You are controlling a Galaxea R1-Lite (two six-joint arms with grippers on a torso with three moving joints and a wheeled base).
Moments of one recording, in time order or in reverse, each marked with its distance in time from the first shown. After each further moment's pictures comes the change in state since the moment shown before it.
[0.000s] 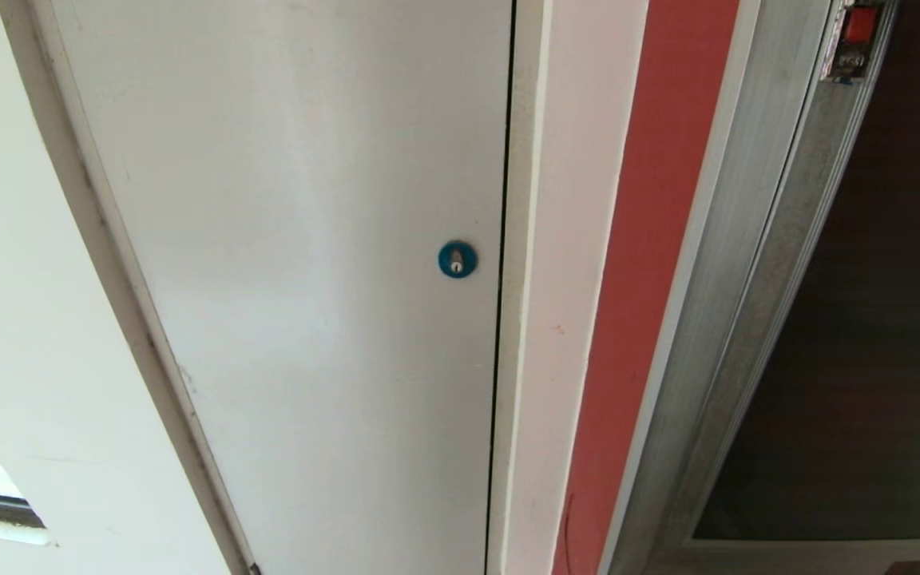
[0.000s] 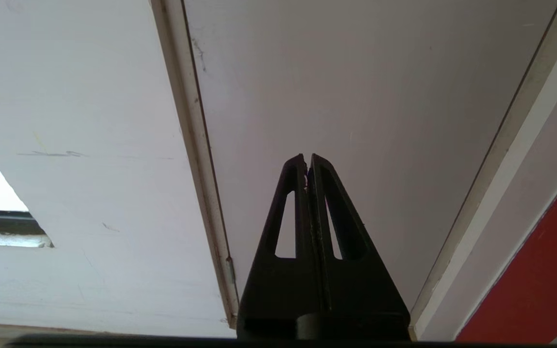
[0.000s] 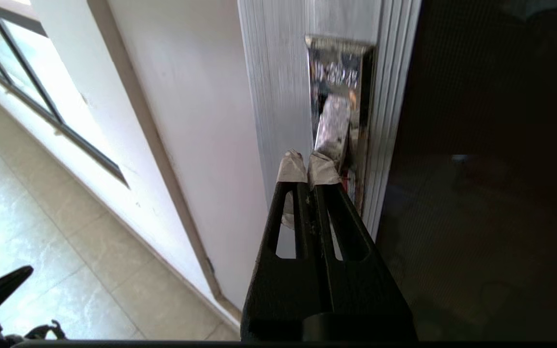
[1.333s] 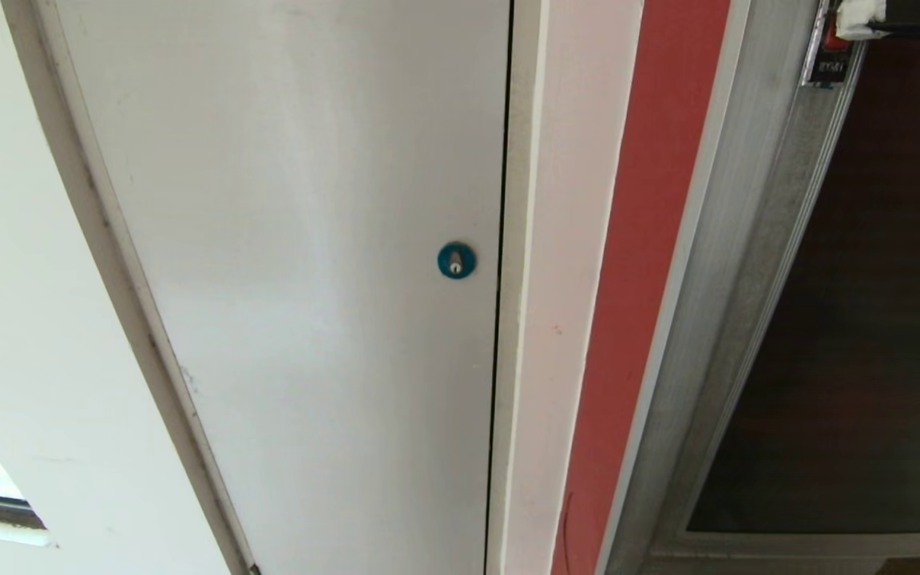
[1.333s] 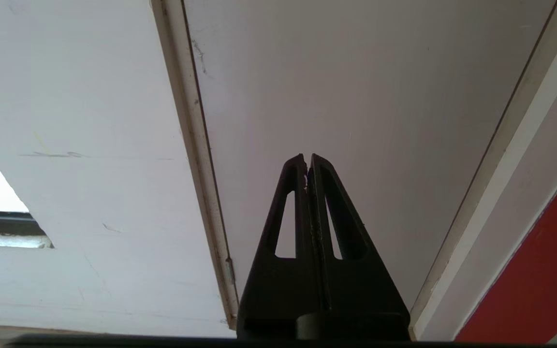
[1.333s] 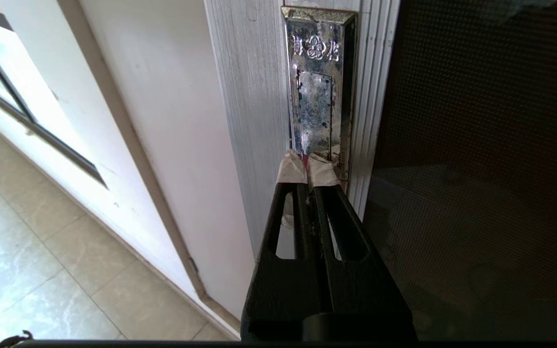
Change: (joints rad) left arm 0.000 0.000 0.000 0.000 0.000 0.000; right arm -0.027 0.014 0.083 -0.103 -0.028 -0.008
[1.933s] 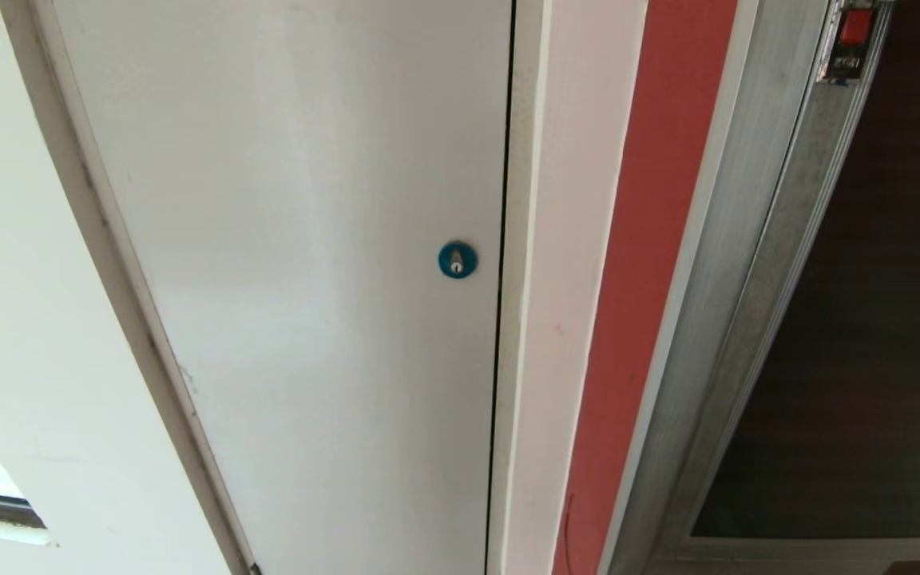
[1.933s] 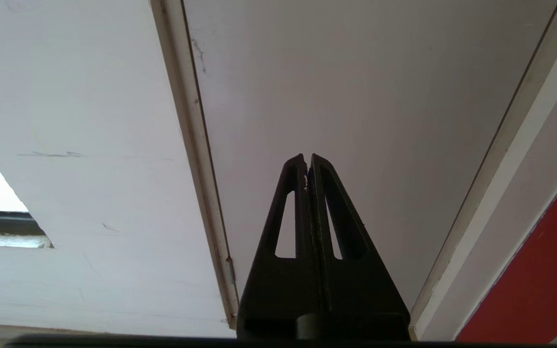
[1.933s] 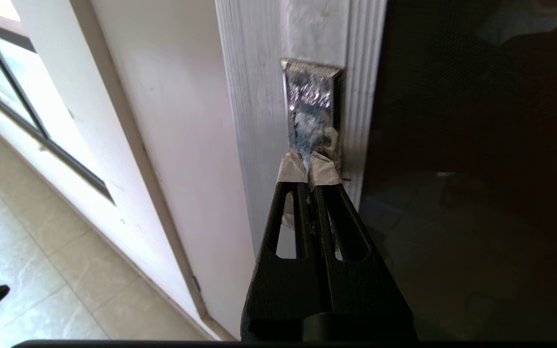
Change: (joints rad) left arm 0.000 0.000 0.000 0.000 0.000 0.000; right arm 0.007 -0.044 -0.006 -0.013 0.023 0.001
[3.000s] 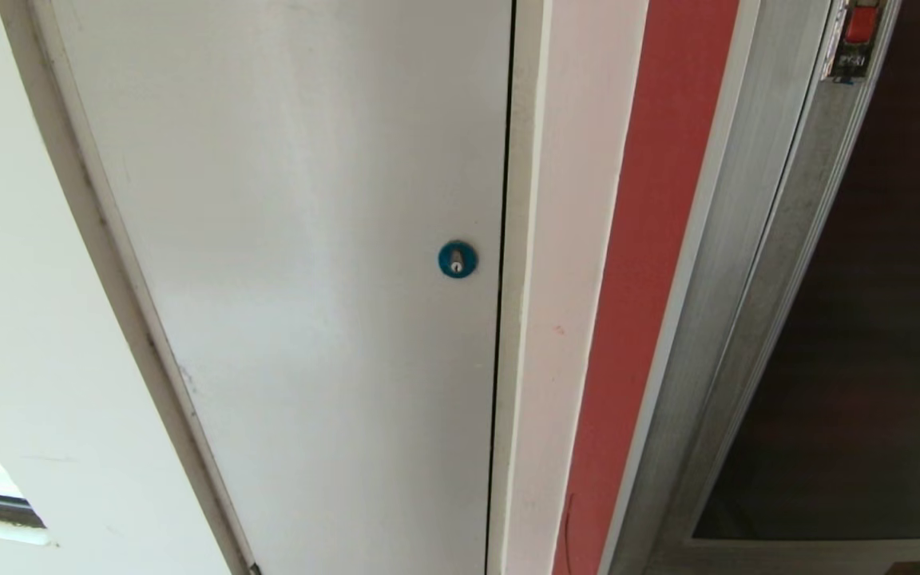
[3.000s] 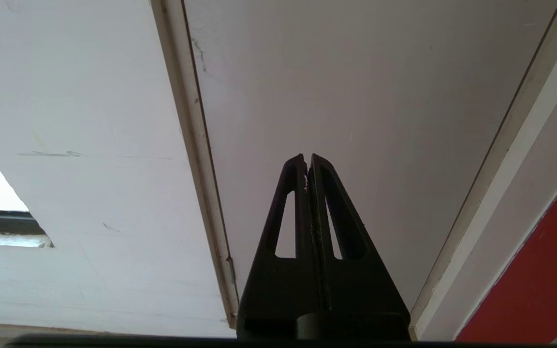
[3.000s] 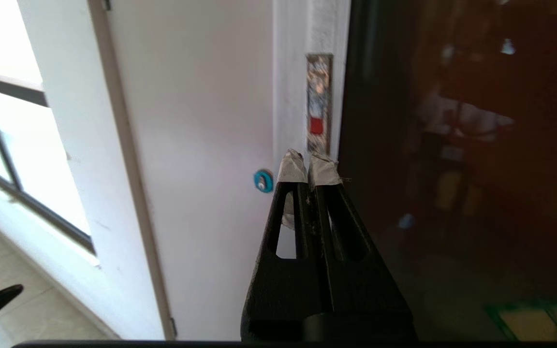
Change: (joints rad) left arm 0.000 0.000 0.000 0.000 0.000 0.000; right arm -0.053 -0.445 0.224 0.008 -0.035 0.004
